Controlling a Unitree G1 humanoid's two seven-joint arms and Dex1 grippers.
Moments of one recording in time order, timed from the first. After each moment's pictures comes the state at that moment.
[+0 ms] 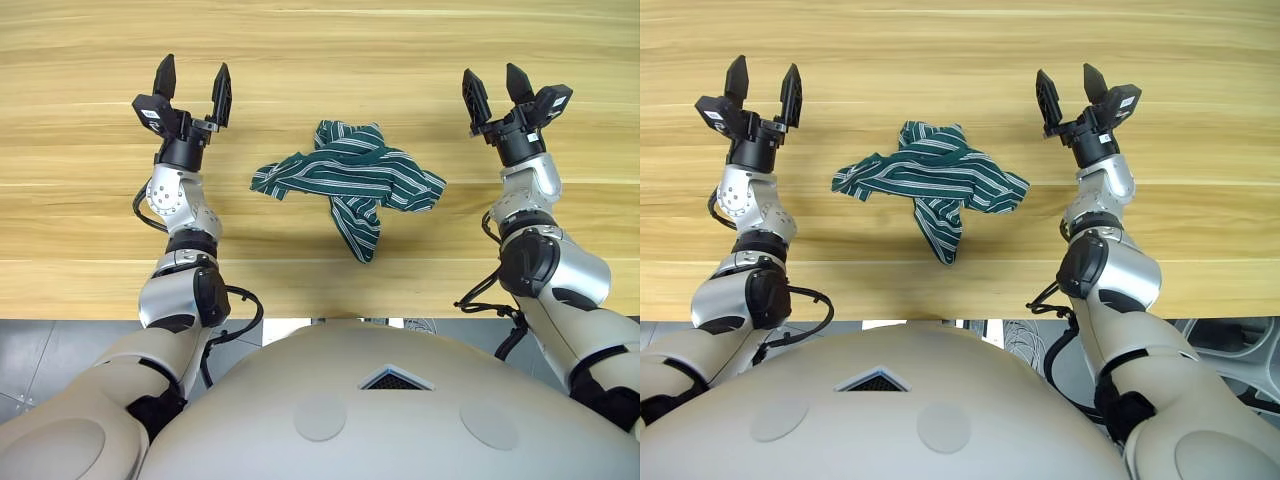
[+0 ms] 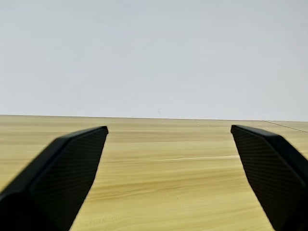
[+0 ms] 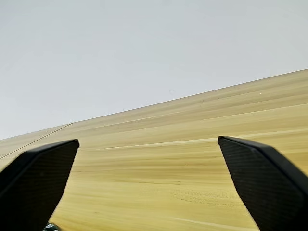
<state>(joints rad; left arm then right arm) -0.39 0.18 0.34 1.02 -0.41 -0.80 -0.78 -0.57 -0.26 -0.52 1.32 0.35 -0.57 1.00</state>
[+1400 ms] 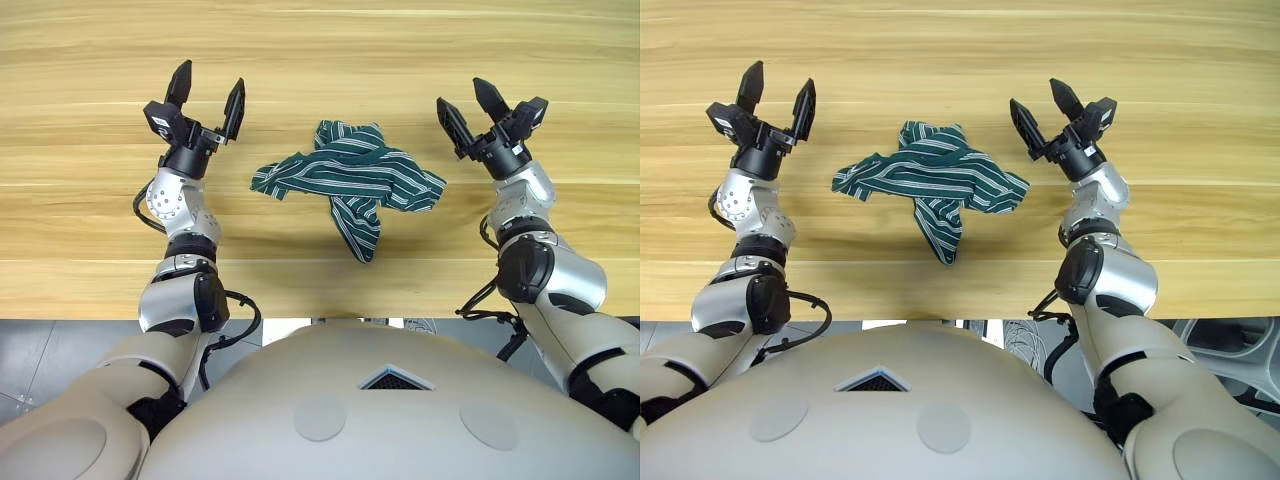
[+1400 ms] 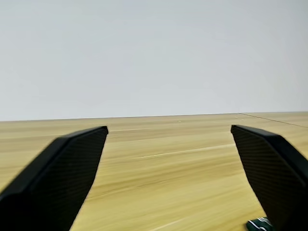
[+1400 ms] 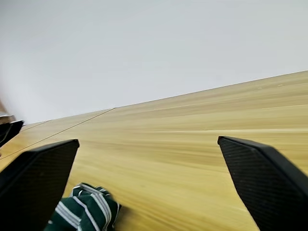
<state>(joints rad) -0.33 0.19 0.29 0.95 -0.43 -0.76 -0.99 -0.51 -0.27 -0.45 1.30 0.34 -0.51 1.32</state>
